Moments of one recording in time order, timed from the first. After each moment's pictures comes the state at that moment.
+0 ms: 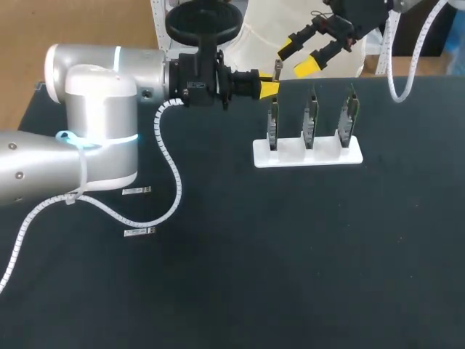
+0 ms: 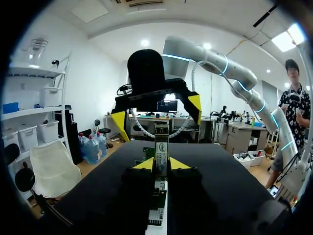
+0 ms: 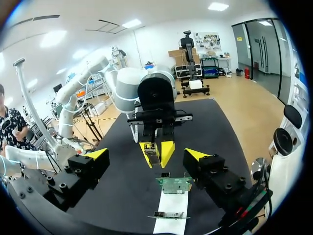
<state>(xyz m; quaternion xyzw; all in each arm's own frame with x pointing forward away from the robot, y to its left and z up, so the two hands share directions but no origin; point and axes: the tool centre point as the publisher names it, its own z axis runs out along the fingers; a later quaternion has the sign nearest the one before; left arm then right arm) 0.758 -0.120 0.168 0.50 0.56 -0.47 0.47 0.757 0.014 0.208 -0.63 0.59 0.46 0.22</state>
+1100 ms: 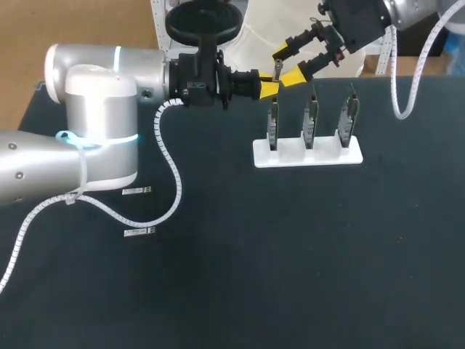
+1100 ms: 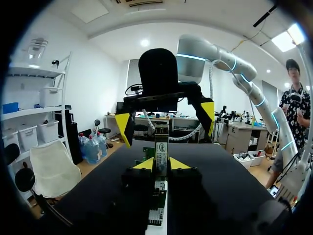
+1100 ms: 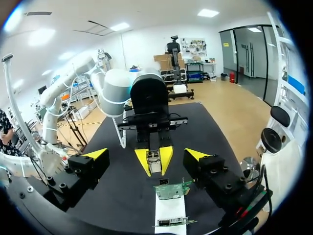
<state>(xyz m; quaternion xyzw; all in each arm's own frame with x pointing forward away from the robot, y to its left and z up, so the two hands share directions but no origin) 0.758 -0.120 0.168 0.50 0.56 -0.47 0.47 0.752 0.030 0.203 -0.59 0.62 0.42 0.28</state>
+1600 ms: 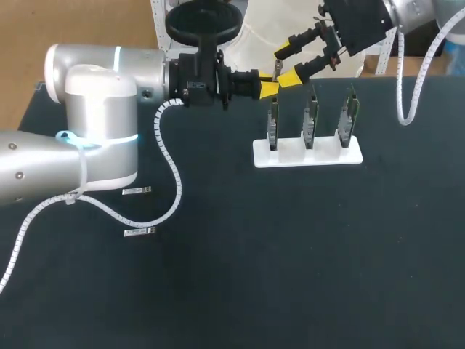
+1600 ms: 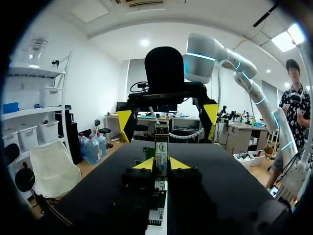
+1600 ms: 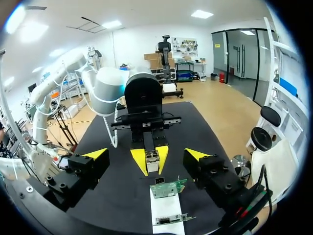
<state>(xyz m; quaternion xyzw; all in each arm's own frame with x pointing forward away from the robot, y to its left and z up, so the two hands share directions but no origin) 0.758 -0.120 0.168 0.50 0.56 -0.47 0.47 0.754 0.031 0.202 -0.58 0.65 0.38 0.31</state>
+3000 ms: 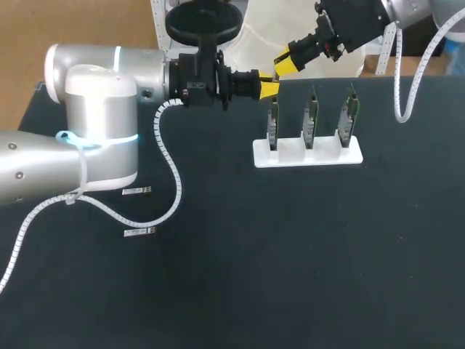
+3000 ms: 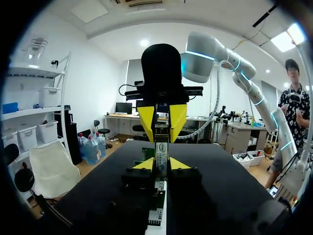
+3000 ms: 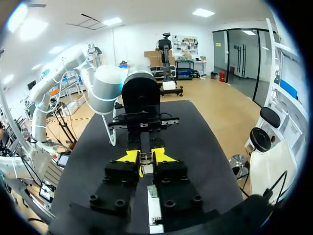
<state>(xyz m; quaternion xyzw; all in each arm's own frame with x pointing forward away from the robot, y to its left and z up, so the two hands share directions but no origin) 0.757 -0.120 0.168 0.50 0.56 -0.47 0.47 0.759 0.032 0.203 -0.59 0.65 0.38 0.30</state>
